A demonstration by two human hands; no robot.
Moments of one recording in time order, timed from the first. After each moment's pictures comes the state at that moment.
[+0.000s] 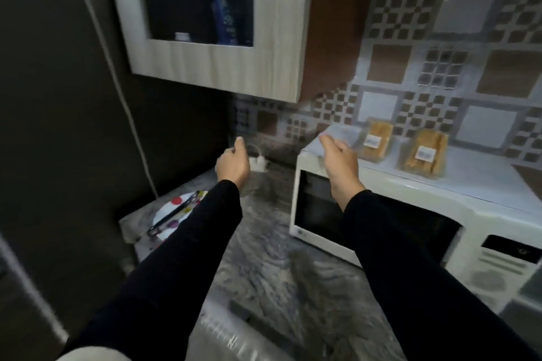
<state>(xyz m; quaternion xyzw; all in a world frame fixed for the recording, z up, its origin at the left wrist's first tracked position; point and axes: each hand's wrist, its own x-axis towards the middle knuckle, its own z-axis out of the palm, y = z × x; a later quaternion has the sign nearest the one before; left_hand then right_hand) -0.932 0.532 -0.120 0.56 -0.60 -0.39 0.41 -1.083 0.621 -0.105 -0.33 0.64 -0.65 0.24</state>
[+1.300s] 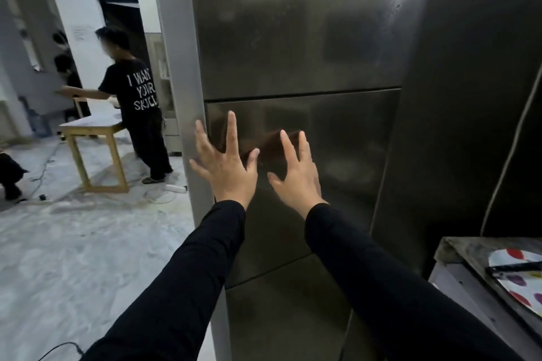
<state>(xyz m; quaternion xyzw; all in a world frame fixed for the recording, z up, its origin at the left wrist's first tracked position) -0.313 0.722 -0.123 0.79 -0.34 0.25 0.44 -0.419 0.659 -0.122 -0.85 0.32 -0.35 0.20</state>
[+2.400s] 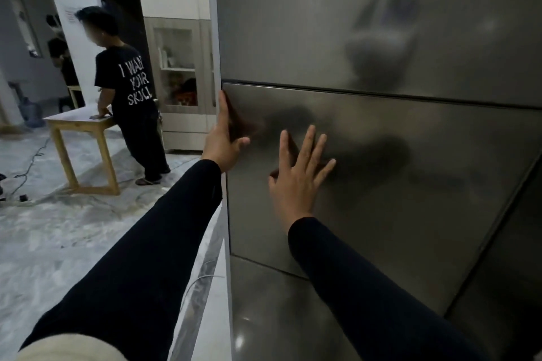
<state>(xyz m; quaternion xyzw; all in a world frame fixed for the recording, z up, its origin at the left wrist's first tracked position) -0.062 0.535 -0.093 0.72 -0.48 0.02 0.49 -0.195 0.484 -0.156 -0.81 0.43 -0.38 -0.06</state>
